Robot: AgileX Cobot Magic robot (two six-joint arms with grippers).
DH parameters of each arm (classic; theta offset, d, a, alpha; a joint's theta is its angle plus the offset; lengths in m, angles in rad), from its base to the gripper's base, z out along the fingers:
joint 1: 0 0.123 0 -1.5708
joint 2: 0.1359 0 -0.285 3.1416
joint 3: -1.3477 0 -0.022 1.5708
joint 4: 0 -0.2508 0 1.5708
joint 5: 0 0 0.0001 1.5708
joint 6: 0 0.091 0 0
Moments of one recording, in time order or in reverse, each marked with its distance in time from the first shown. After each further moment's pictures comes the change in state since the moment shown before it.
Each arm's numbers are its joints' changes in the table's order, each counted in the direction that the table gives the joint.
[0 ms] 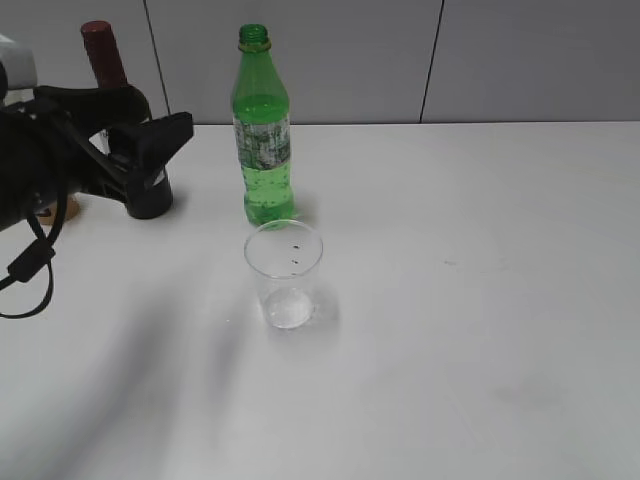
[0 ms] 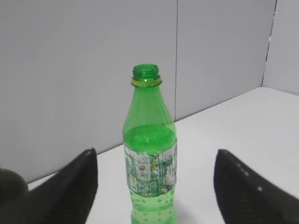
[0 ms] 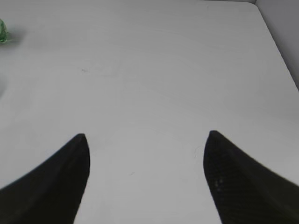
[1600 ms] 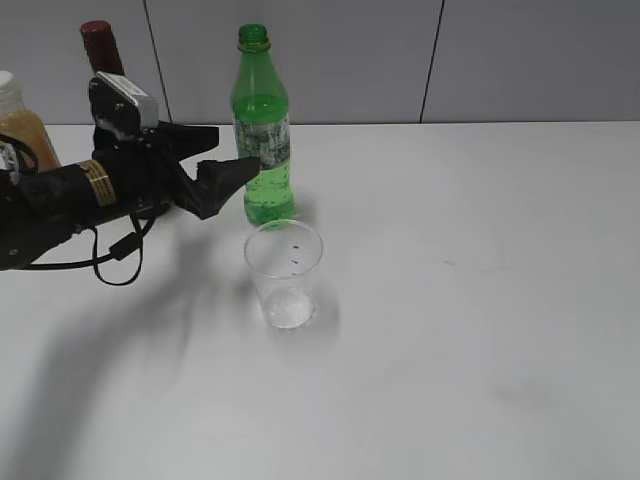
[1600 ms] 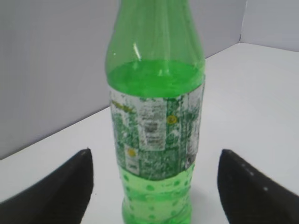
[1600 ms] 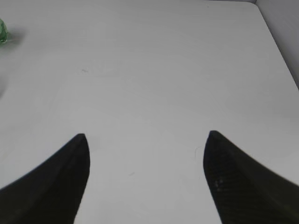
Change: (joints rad) left arm 0.069 0.518 0.382 -0.291 -0.100 -0.070; right arm 0.000 0.000 0.000 -0.003 0.000 0.000
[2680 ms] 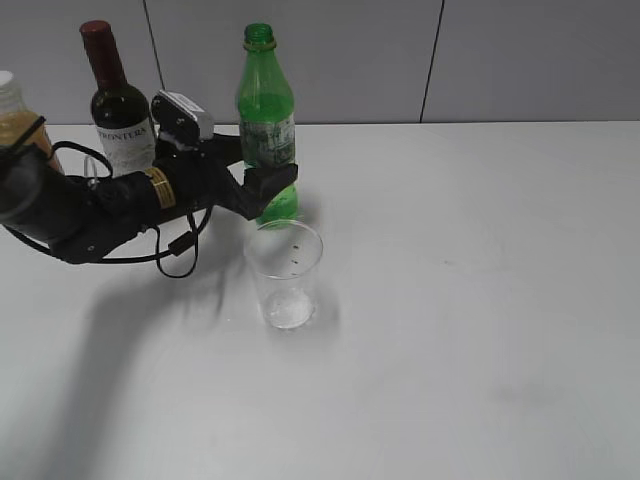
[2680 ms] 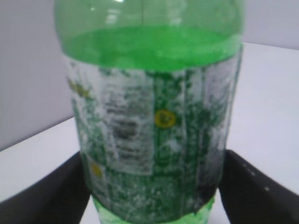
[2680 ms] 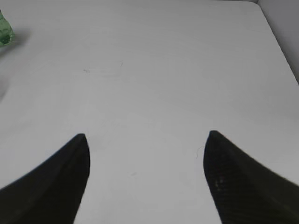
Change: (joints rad) left arm -0.071 0.226 0.245 0.034 0.008 -0.016; right arm 0.000 0.000 0.000 -0.005 0.000 0.001
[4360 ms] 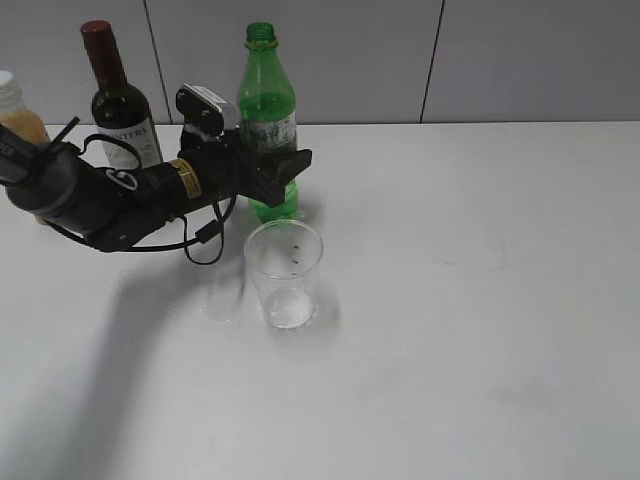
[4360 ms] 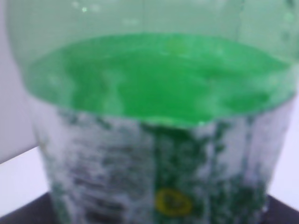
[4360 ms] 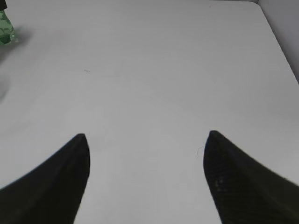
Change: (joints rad) left arm -0.038 0.067 0.132 0.022 0.038 -0.039; right arm 0.000 0.000 0.000 -0.002 0.000 0.000
